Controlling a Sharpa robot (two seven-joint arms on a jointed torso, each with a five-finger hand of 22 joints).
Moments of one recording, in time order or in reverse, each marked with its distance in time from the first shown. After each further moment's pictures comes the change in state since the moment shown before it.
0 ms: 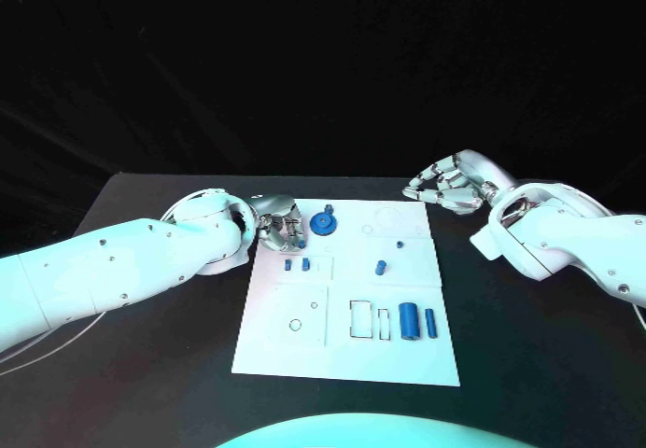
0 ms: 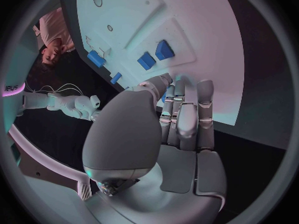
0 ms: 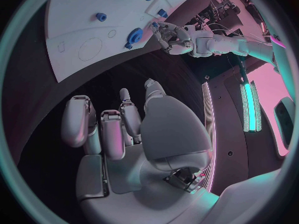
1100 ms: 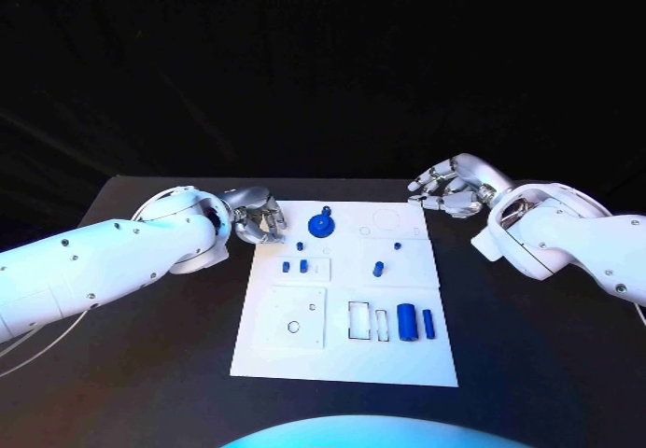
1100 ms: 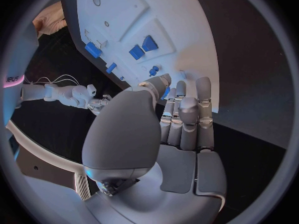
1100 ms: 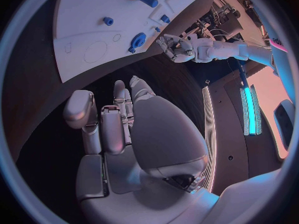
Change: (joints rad) left arm 0.006 -0.098 0.024 0.020 0.091 -0.057 0.014; left_hand -0.006 -0.006 0.014 -0.003 0.000 -0.046 0.018 -0.055 -0.030 -0.031 0.027 -0.036 -0.008 -0.115 0.022 -0.123 -0.248 0.000 -0.081 0.013 -0.074 -0.104; right arm 0.000 -0.003 0.000 -0.013 -0.053 0.059 -0.008; right_hand 0.226 -0.002 0.111 -0.074 -0.084 -0.008 0.013 0.006 -0.019 -0.352 0.012 -0.829 -0.751 -0.002 -0.006 -0.115 -0.055 0.023 -0.058 -0.005 -0.136 -0.069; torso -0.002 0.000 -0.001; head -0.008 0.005
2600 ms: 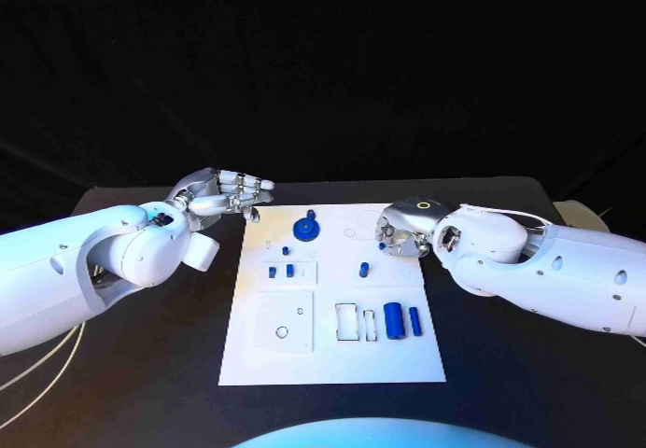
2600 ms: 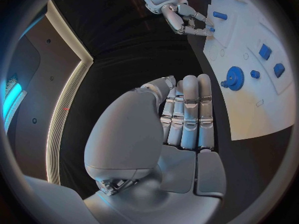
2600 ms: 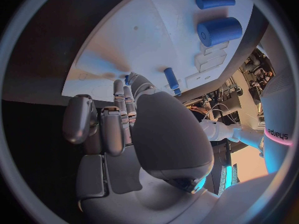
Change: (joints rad) left arm 0.012 -0.114 -0.004 0.137 1.109 -0.091 0.328; left_hand 0.021 0.034 -0.005 -0.039 0.000 0.042 0.001 0.022 -0.008 0.001 -0.004 0.029 0.008 -0.119 -0.002 -0.277 -0.319 0.000 -0.019 -0.002 -0.115 -0.080; right arm -0.079 0.105 -0.006 -0.002 -0.733 0.241 -0.196; right_hand 0.014 -0.083 0.163 0.008 -0.026 0.095 -0.007 -0.041 -0.031 0.162 0.003 -0.310 -0.323 0.001 0.017 0.036 0.054 0.000 0.062 0.012 0.100 0.069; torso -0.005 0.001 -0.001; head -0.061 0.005
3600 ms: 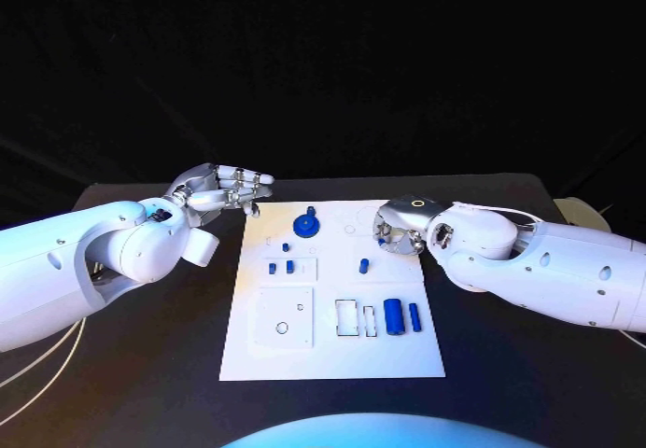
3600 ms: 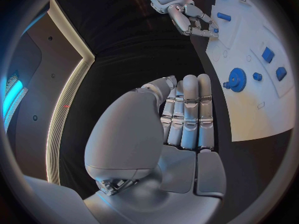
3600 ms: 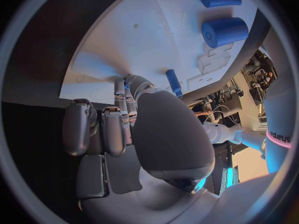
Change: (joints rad) left arm 0.000 -0.004 0.000 0.003 0.025 0.004 0.011; left_hand 0.004 0.004 -0.001 -0.016 0.000 -0.004 0.004 0.000 -0.002 -0.007 0.007 0.000 0.001 -0.004 0.004 -0.015 -0.007 0.000 0.000 0.000 -0.007 -0.004; right arm -0.013 0.037 0.004 -0.038 -0.008 0.008 -0.005; right_hand -0.008 -0.008 0.078 -0.004 0.001 0.026 -0.012 0.004 0.001 0.036 -0.010 -0.016 -0.015 0.000 -0.008 0.010 0.002 -0.016 0.048 -0.009 0.094 0.000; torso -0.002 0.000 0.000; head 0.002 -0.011
